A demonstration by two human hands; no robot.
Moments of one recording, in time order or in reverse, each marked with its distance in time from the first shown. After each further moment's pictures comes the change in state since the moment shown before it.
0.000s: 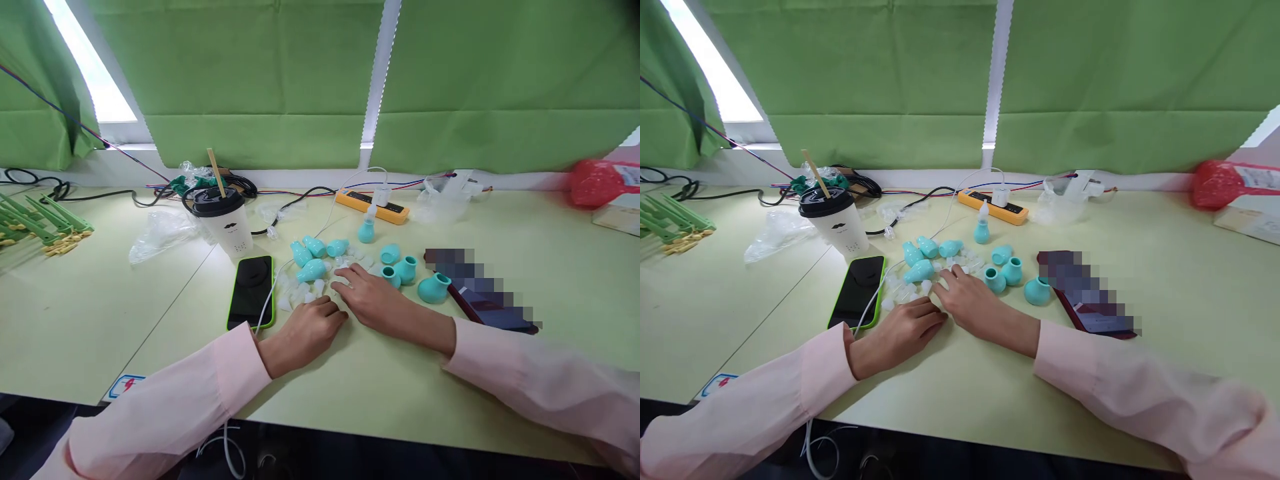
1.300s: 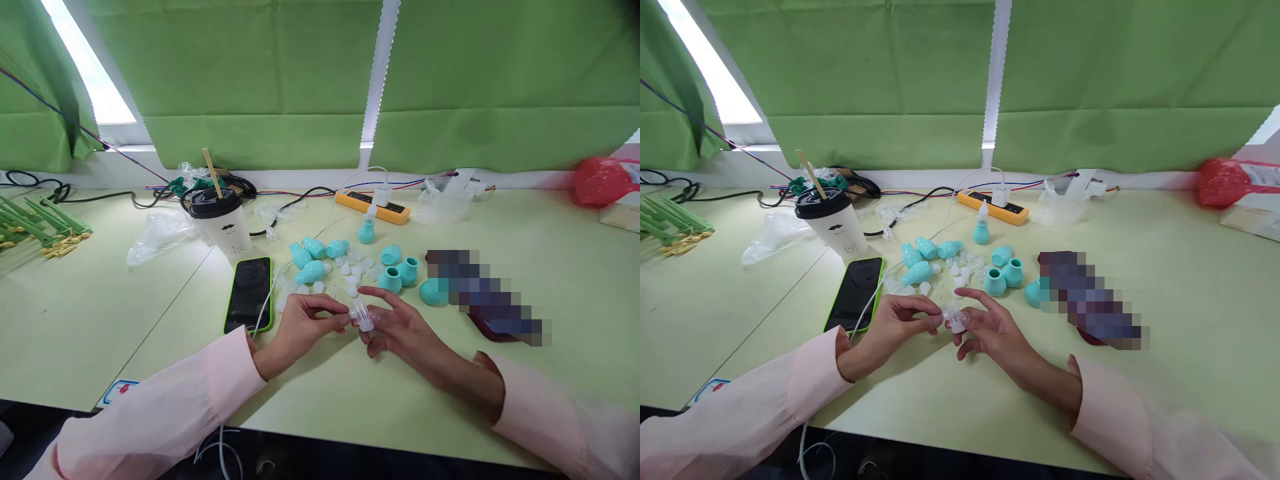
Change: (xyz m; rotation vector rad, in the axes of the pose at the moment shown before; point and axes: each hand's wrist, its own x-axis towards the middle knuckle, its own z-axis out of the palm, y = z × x) left_hand 0.009 0.010 -0.009 -1.360 0.311 -0.576; right_hand -0.047 -0.019 0.003 2.000 0.133 0.660
